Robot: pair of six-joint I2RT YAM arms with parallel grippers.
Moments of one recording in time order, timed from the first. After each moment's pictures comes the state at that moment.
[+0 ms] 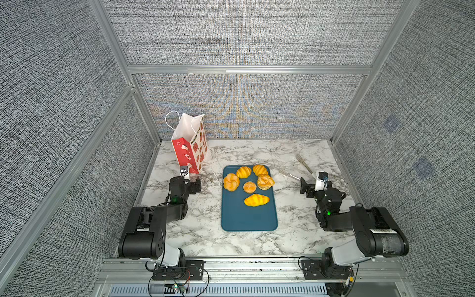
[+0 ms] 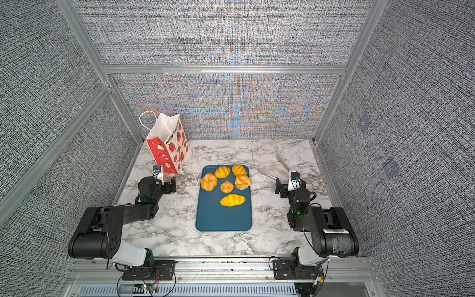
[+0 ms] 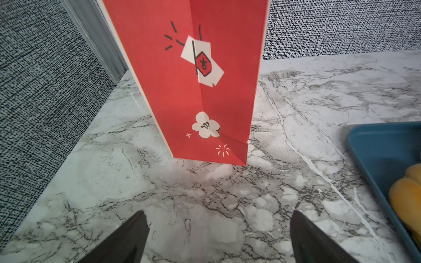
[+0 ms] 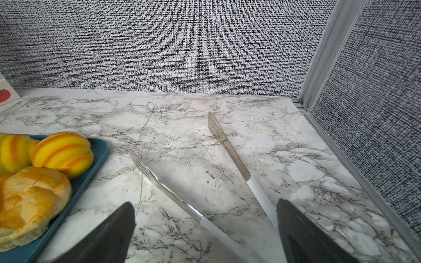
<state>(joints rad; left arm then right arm) -0.05 1.51 0.43 0.65 -0.03 0.05 -0.02 1.51 0.24 1.10 -0.07 -0.02</state>
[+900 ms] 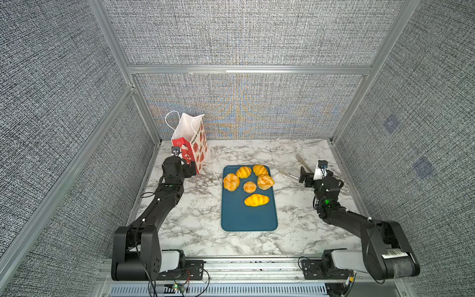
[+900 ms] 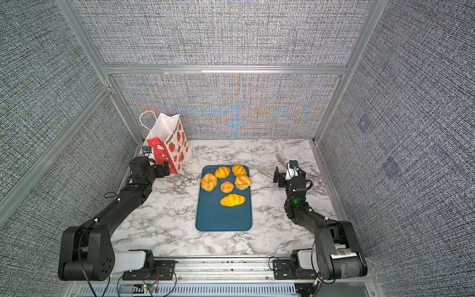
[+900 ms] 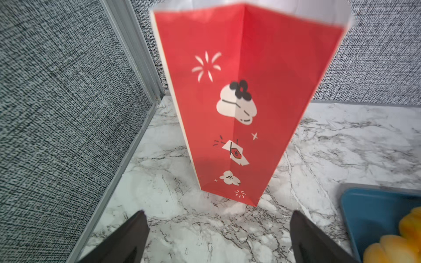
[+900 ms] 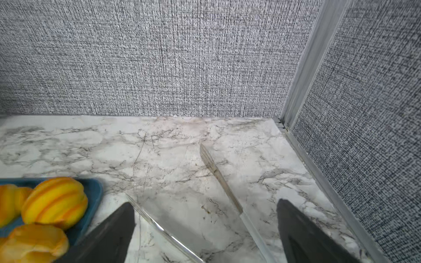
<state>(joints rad) -0.06 1.31 0.81 0.05 -0.16 -0.04 0.10 1.30 0.44 0.73 0.14 -0.01</state>
